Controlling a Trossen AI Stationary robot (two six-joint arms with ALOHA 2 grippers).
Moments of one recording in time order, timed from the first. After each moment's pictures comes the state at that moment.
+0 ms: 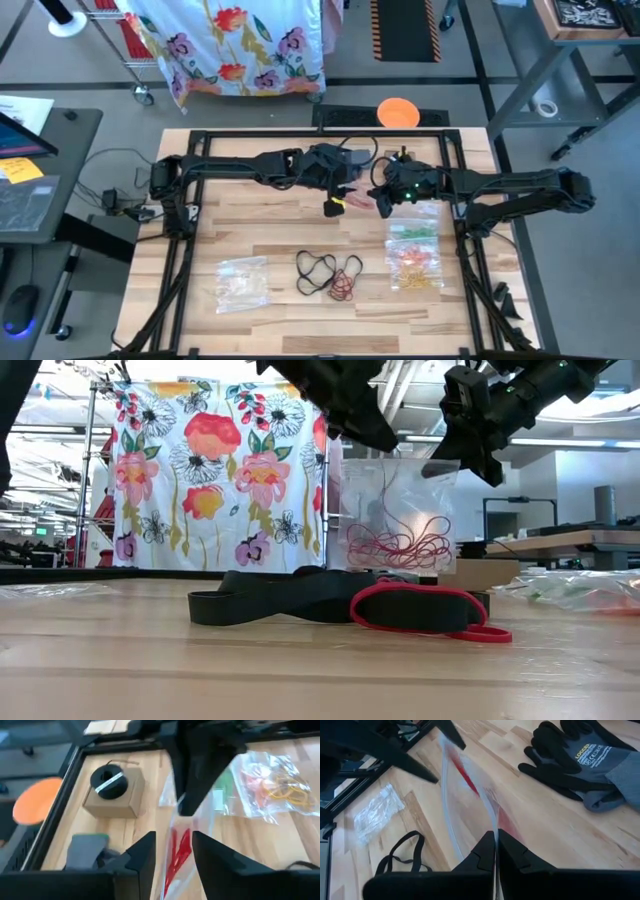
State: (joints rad) left arm 0.14 1.83 1.57 -0.34 -0.04 0.17; right arm -0.16 1.07 0.68 -0.20 0.08 0.59
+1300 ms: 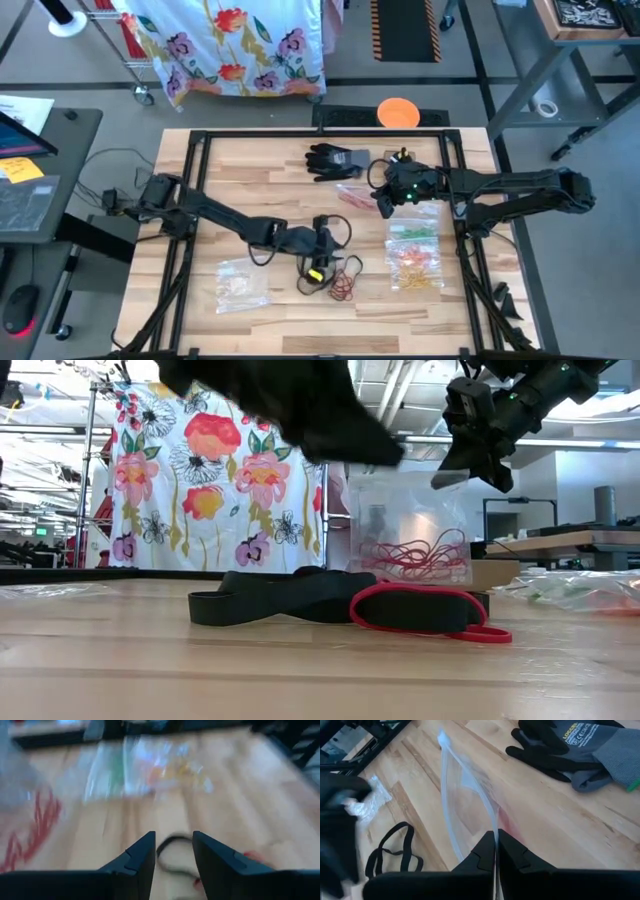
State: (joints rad) left arm -0.24 1.80 1.06 0.27 -0.19 0.00; right arm -0.16 1.07 0.68 -0.28 0.08 0.62
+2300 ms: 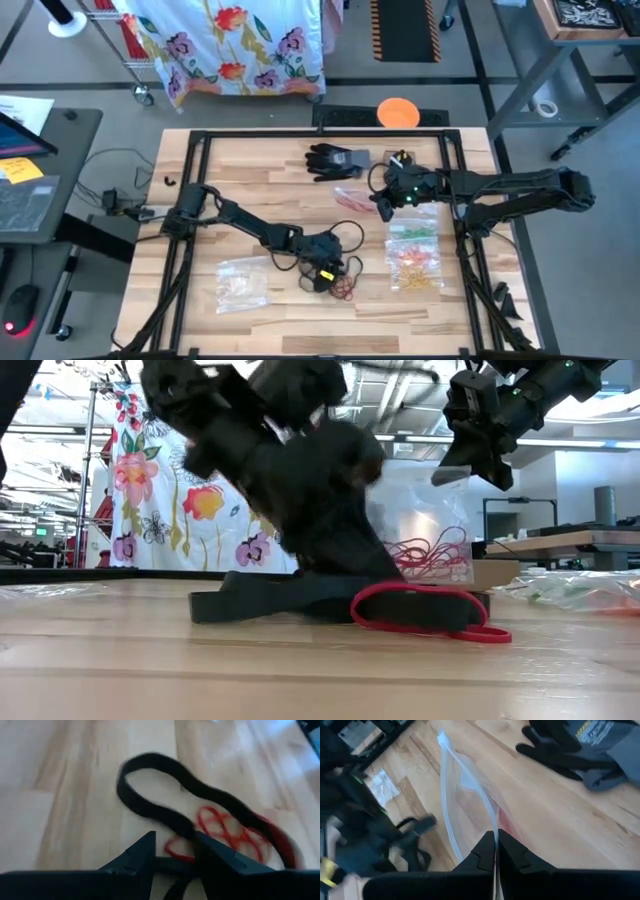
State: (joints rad) left arm -0.20 2.06 1.10 0.30 0.05 -0.32; right arm -0.13 1.07 0.68 -0.27 0.08 0.62
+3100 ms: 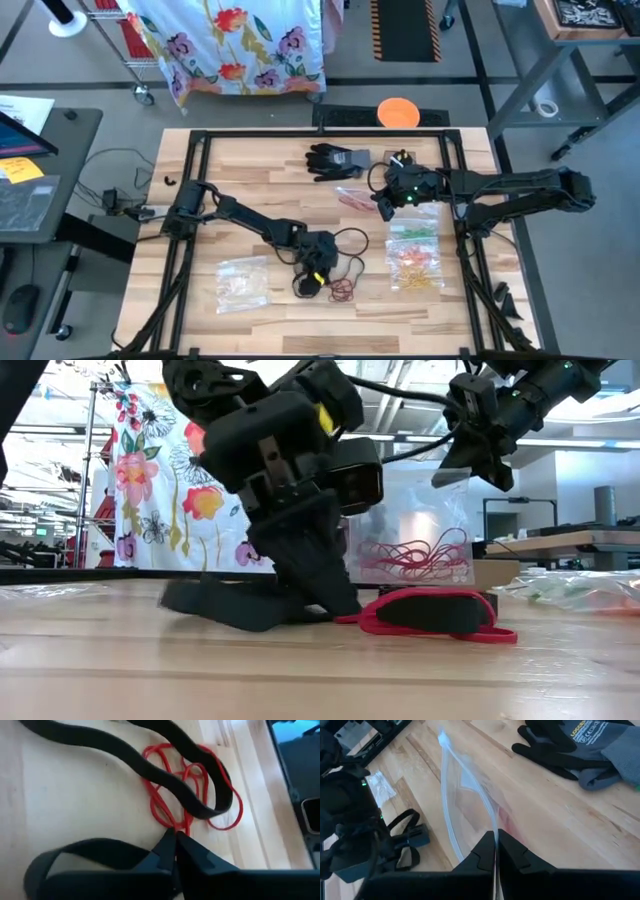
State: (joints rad) left arm -0.18 2.07 1.17 0.03 0.42 -0.26; right arm -0.14 1.07 0.68 -0.28 0.08 0.62
